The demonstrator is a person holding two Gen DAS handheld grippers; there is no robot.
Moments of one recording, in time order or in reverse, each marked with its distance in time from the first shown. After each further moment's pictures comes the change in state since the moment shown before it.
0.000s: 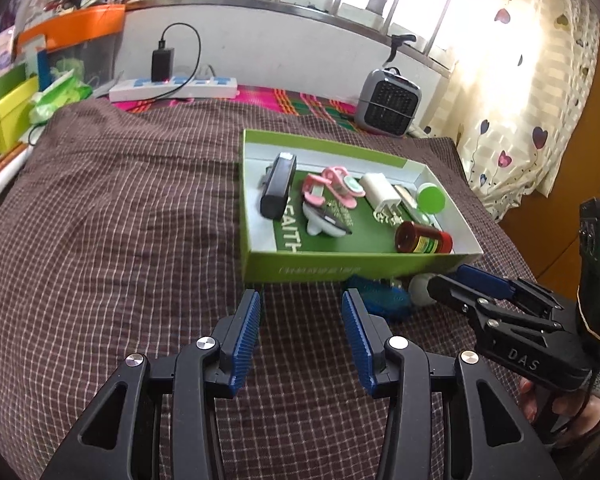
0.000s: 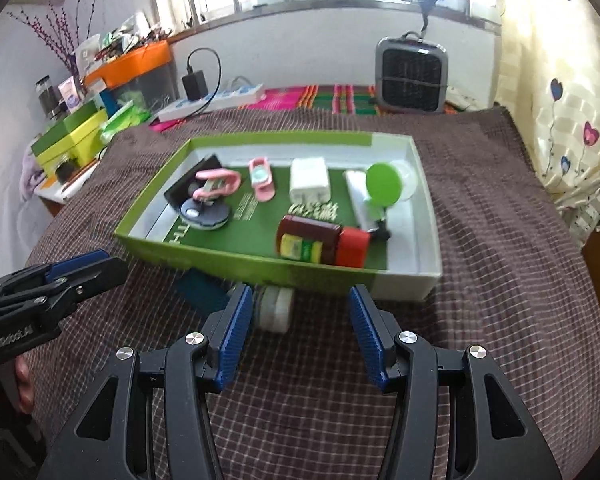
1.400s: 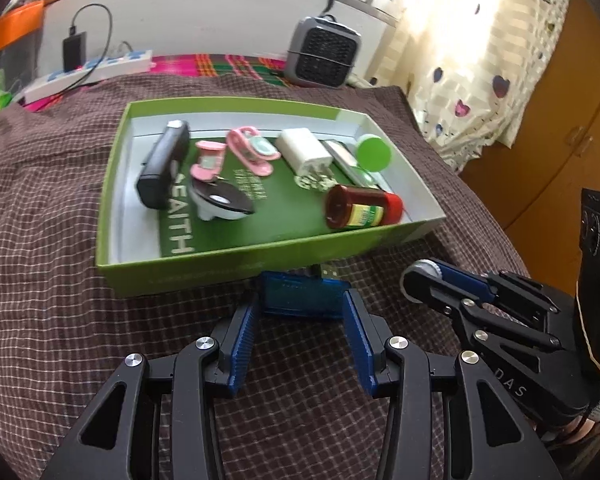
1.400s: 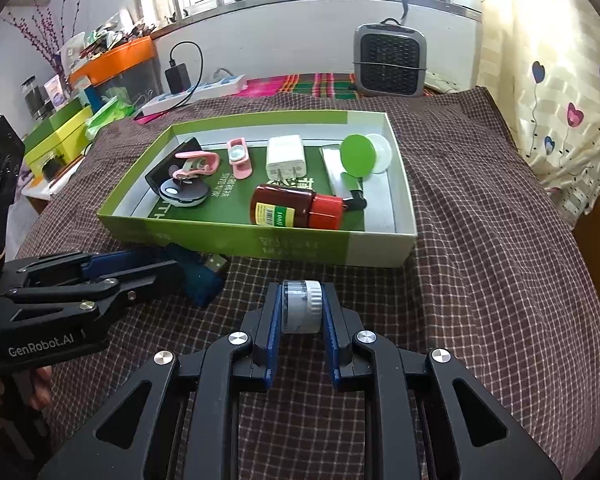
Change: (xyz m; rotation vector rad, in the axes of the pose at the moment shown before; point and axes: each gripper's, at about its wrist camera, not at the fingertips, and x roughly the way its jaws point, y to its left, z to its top) left arm 0.047 -0.049 0.006 0.133 0.143 -0.166; right arm -0.008 -0.013 -0.016 0.036 0.012 -0.054
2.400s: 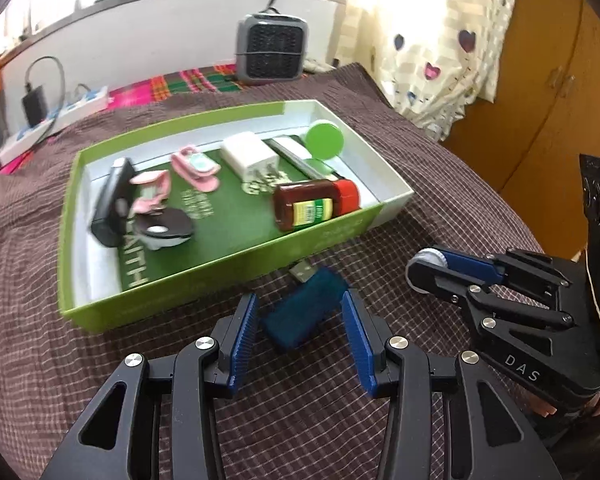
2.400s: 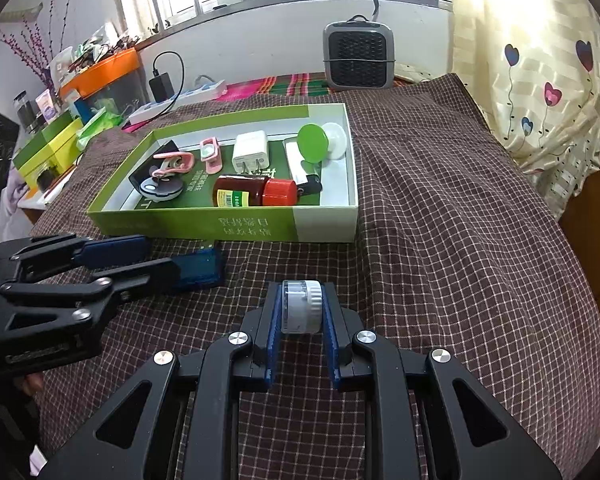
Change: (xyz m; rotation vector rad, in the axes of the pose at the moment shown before) left arm 0.015 -0.046 0.007 0.194 0.032 0.034; right arm -0.013 -0.026 -0.013 0.050 -0.011 -0.015
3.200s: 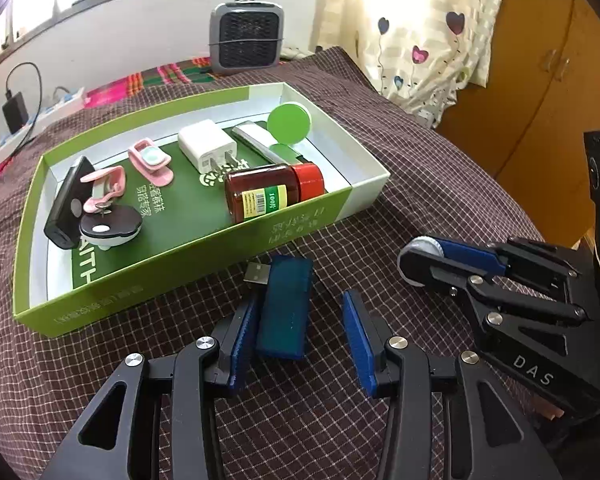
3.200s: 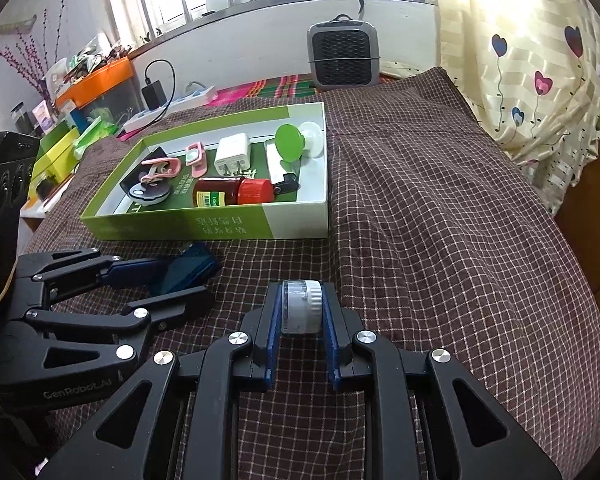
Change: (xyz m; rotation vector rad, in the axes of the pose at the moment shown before) left arm 0.022 -0.025 0.000 0.021 0.016 0.000; right arm -0.001 -0.020 -0.004 0.027 -0.007 0.015
